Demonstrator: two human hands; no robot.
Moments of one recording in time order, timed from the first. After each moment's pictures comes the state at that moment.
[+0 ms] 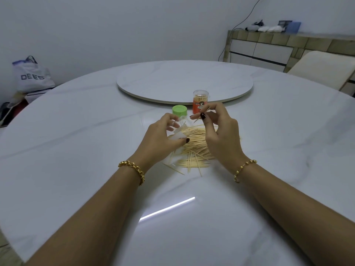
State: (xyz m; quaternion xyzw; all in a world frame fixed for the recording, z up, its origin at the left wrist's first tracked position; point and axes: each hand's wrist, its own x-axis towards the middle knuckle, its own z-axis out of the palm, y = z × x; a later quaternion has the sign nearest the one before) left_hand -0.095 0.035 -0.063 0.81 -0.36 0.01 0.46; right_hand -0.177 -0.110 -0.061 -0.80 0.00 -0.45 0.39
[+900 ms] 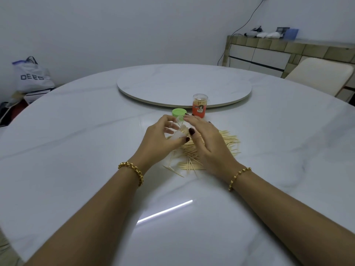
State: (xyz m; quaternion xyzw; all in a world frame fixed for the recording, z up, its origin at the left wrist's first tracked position) left_hand -0.091 0.036 -0.065 0.79 -0.34 -0.01 0.52; right_hand -0.178 -0.107 -0.077 -0.89 -0.05 -0.32 0.32
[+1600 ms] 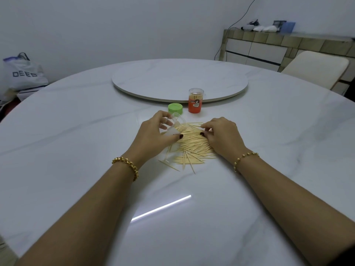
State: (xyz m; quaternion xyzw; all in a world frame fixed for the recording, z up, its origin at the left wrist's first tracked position) left_hand -0.089 0.038 -0.066 0.81 -0.34 0.01 0.47; right_hand -0.166 -0.162 -0.085 -0.96 0.12 -0.24 0.08
